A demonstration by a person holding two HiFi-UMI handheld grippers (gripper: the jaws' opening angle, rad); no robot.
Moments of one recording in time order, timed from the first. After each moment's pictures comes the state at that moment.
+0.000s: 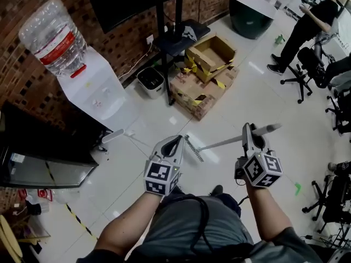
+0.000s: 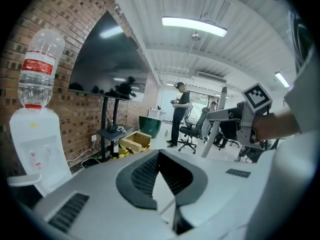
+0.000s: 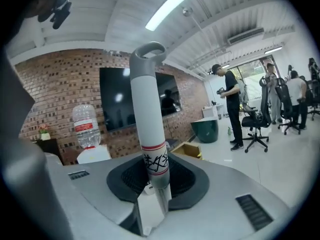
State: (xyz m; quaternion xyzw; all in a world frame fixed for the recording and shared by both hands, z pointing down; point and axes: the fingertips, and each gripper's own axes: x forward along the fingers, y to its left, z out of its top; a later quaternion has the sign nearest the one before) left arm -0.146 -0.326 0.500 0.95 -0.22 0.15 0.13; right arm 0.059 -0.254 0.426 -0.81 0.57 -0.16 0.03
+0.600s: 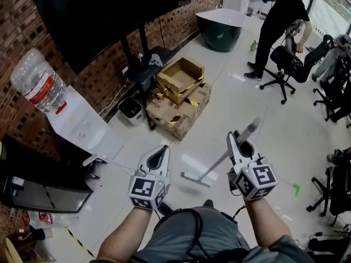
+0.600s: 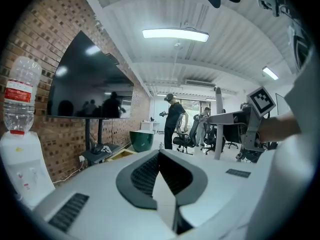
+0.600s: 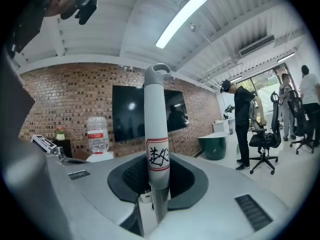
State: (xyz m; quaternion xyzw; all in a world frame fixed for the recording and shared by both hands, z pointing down) left arm 0.007 -0.199 0.389 0.97 -0.21 0.10 0.06; right arm 0.181 -0.105 0.321 -0.78 0.62 -0.08 0.04
